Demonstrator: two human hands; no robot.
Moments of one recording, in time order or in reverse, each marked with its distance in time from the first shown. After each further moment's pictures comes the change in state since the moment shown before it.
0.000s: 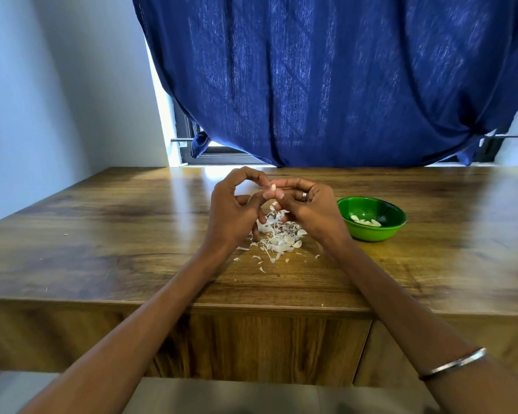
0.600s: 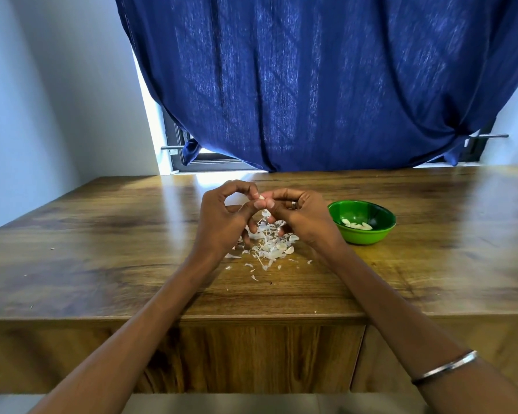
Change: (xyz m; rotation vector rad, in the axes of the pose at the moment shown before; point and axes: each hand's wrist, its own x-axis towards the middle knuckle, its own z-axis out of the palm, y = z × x) left_hand 0.003 -0.003 -0.002 -0.031 -0.039 -0.043; right_hand 0.002 0.002 -0.005 -0.050 -0.039 0.042
